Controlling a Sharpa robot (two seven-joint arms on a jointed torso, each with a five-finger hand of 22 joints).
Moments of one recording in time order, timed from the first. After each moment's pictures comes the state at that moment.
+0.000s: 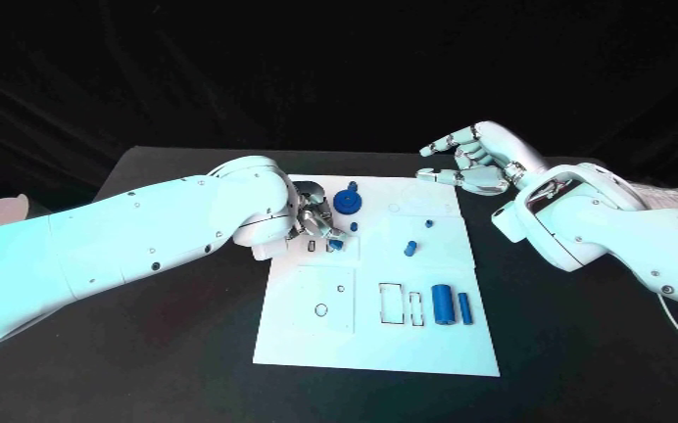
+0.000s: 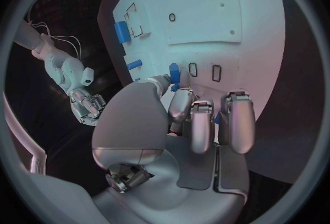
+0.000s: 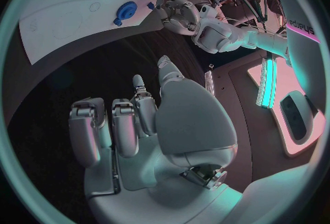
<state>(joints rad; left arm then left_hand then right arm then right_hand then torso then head) 1.32 -0.60 -0.06 1.46 -0.97 0.10 -0.63 1.32 -0.15 0.48 0.28 0.11 0.90 0.05 0.61 0.68 1.39 -0.03 1.23 1.20 1.47 -0.09 1.57 1.31 0.05 1.46 0.02 1.48 1.31 1.22 -1.03 0.02 1.68 -1.09 -0.53 0.09 1.34 -0.08 0.01 0.20 0.16 1.03 0.14 0.07 0.07 1.46 0.05 1.32 1.31 1.46 -0.02 1.56 1.31 0.01 1.47 0.08 1.55 1.31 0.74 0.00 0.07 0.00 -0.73</state>
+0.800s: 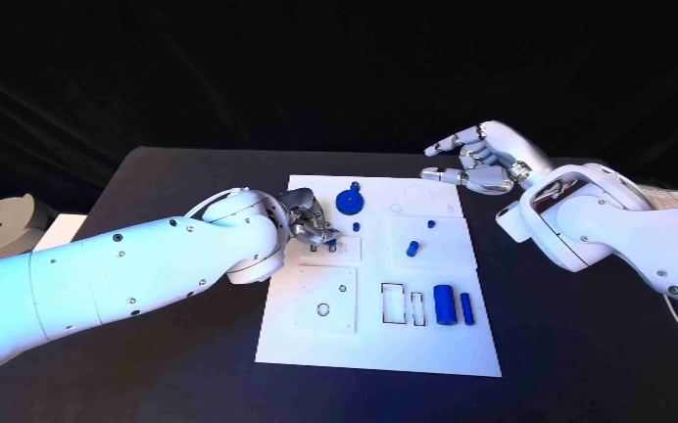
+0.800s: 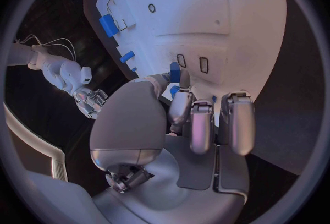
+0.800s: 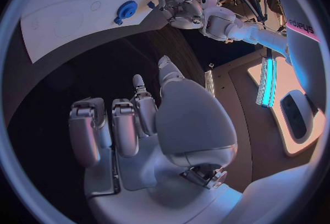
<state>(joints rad) 1.24 -0.68 -0.06 1.56 -1.18 -0.18 -0.58 1.31 -0.18 0.53 0.27 0.11 0.91 0.05 0.61 0.68 1.41 -0.03 1.25 1.23 1.47 -0.09 1.57 1.31 0.05 1.46 0.02 1.49 1.31 1.22 -1.04 0.02 1.68 -1.08 -0.53 0.09 1.33 -0.08 0.01 0.20 0.16 1.03 0.13 0.07 0.07 1.46 0.05 1.32 1.31 1.46 -0.02 1.56 1.31 0.01 1.47 0.08 1.55 1.31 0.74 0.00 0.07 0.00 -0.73</state>
